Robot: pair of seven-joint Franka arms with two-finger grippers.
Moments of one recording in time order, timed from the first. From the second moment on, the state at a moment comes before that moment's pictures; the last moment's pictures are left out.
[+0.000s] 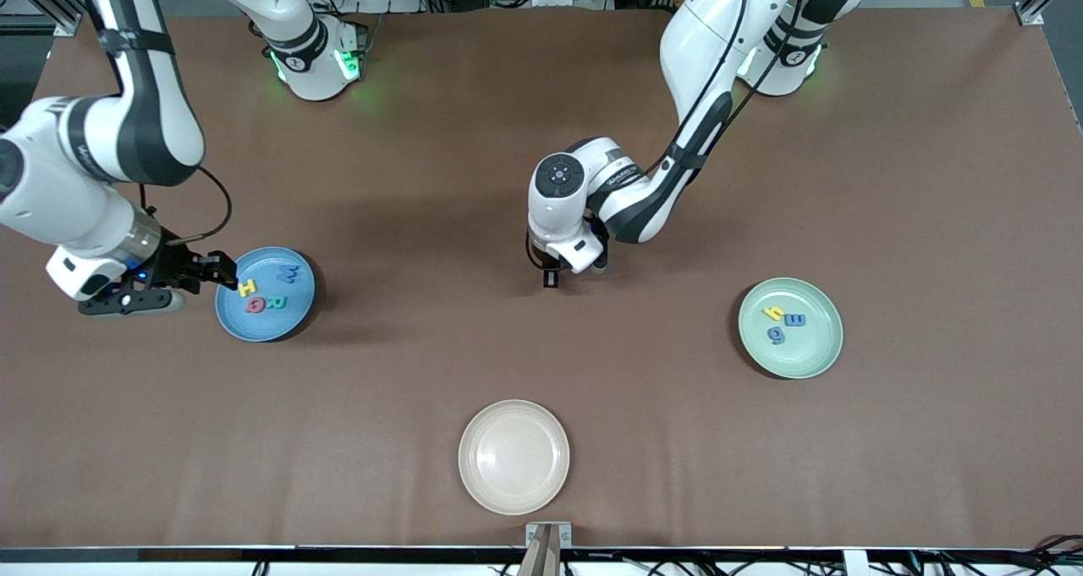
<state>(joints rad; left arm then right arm) -0.68 0.80 -0.17 -1.60 0.20 2.46 -2.49 0.16 0.15 -0.18 -1.94 0.09 2.10 -0.15</state>
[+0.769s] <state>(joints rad) -0.50 0.75 -0.12 -1.59 0.30 2.38 -2.21 0.08 0.15 -0.13 -1.61 0.09 1.72 -0.13</state>
